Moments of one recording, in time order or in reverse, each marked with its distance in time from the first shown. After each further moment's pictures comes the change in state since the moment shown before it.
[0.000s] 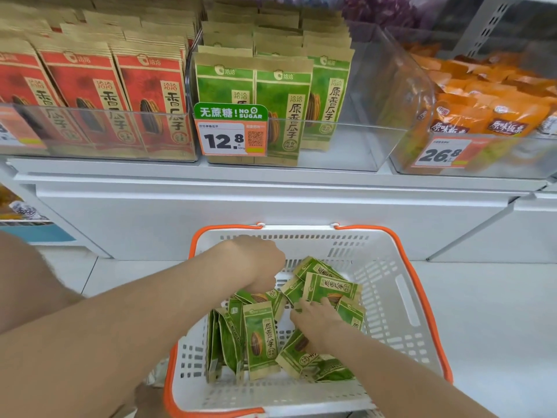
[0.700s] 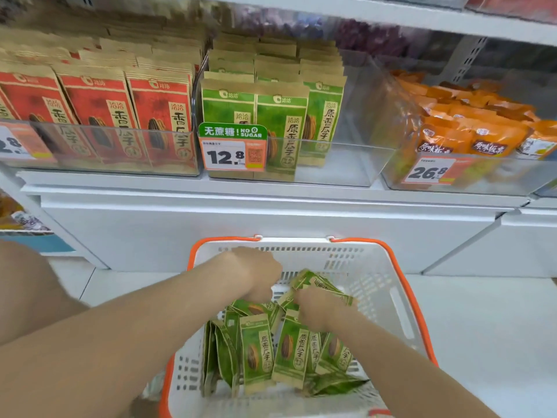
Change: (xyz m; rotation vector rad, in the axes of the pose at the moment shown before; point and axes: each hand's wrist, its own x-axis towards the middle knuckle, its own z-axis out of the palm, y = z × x) left_hand -0.006 0.001 -0.003 0.009 0.009 0.018; right_hand -0.015 0.031 -0.060 0.406 0.115 0.133
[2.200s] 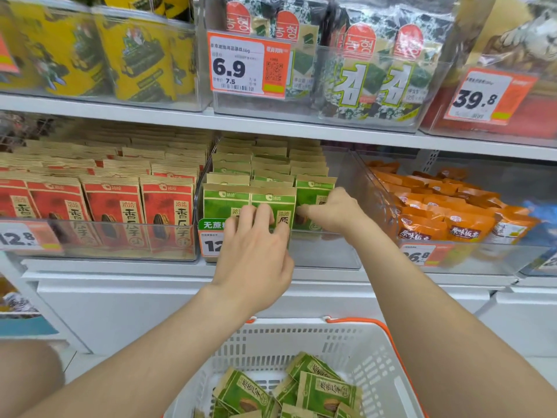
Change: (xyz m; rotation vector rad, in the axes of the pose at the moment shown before) left_hand -0.040 -0.022 -0.106 -0.050 1.185 -0.373; right_hand -0.040 0.020 -0.319 0.812 0.713 0.204
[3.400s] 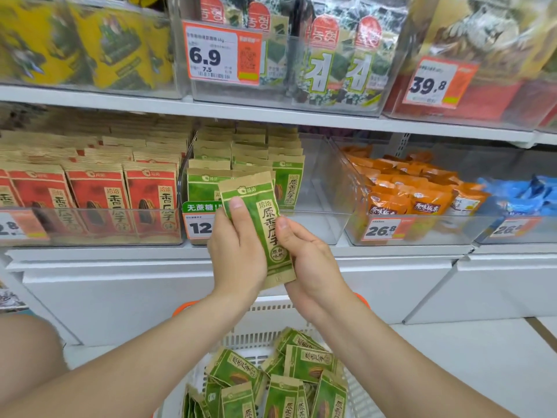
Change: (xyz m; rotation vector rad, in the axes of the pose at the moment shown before) left_hand -0.023 0.041 -0.007 -1.119 0.398 -0.700; right_hand -0.157 0.025 0.052 1.306 -0.226 -0.033
